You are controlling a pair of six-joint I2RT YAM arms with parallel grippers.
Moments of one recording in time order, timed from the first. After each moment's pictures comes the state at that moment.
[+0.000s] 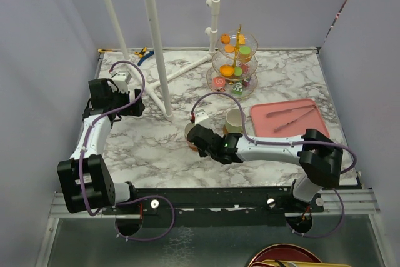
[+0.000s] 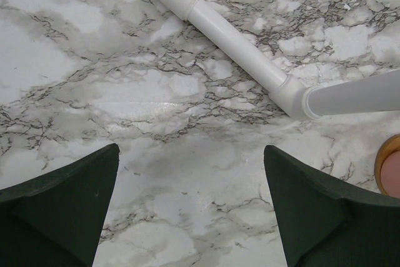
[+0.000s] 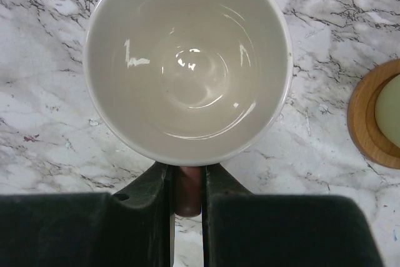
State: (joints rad) left arm 0.19 1.31 0.87 -0.28 0.43 0.18; right arm 1.18 1.66 1.05 -0.26 0.46 0.52
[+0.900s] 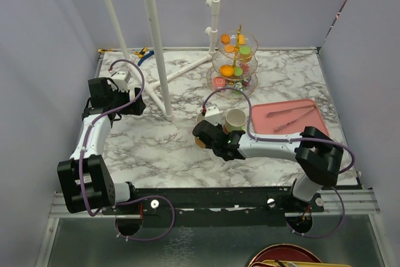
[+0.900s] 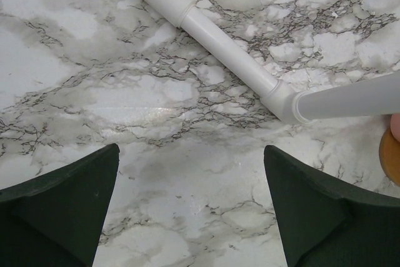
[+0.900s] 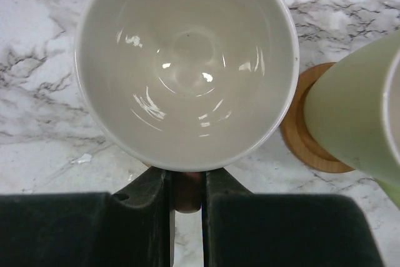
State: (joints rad) left arm 0.19 1.31 0.89 -0.28 0.46 0.16; right arm 1.11 1.67 0.98 -0.18 0.62 0.57
